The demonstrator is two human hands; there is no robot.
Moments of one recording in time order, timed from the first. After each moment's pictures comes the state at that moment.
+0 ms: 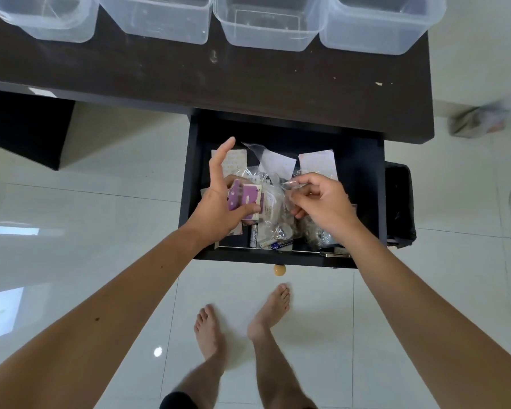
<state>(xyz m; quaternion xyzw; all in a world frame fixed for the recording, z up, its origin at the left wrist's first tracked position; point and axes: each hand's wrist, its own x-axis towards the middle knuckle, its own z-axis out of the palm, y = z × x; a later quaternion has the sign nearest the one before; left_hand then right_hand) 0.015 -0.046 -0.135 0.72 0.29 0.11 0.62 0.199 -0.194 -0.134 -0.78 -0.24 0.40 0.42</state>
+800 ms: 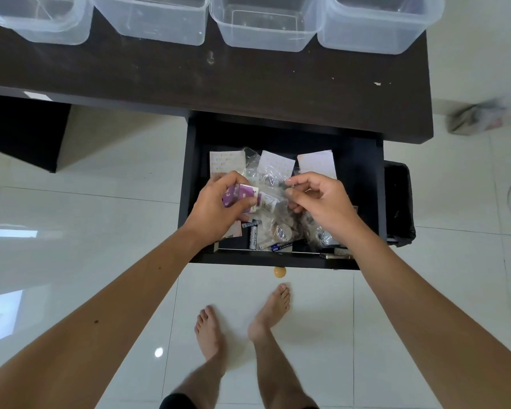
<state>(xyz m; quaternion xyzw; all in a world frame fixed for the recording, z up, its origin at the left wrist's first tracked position) 0.016 -0.039 -0.147 0.69 0.36 0.07 0.62 0.205 -0.193 -0.139 -0.76 -0.25 0.40 0.44</state>
